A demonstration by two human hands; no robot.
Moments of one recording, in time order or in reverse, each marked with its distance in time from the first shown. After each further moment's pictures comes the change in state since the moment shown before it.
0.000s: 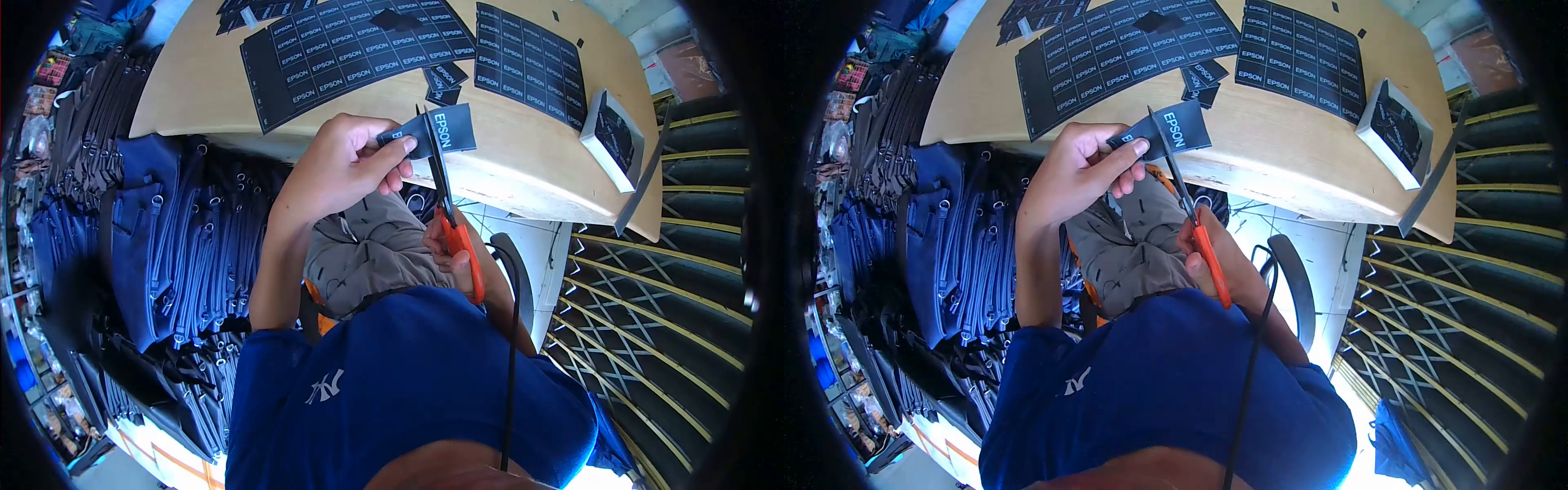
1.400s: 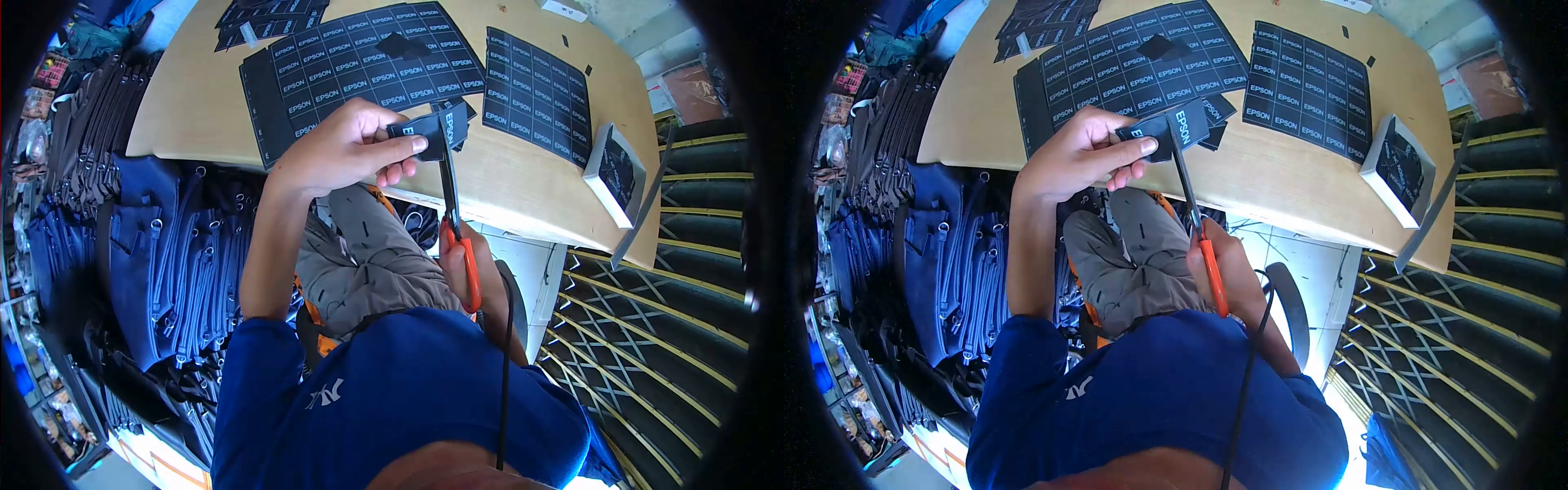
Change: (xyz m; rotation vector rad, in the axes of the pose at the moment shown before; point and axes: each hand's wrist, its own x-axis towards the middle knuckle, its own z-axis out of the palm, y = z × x) left_hand 0.057 0.012 -0.044 -0.044 -0.213 -0.027; right_hand 0.036 -0.018 -0.012 -0.166 0.196 0.026
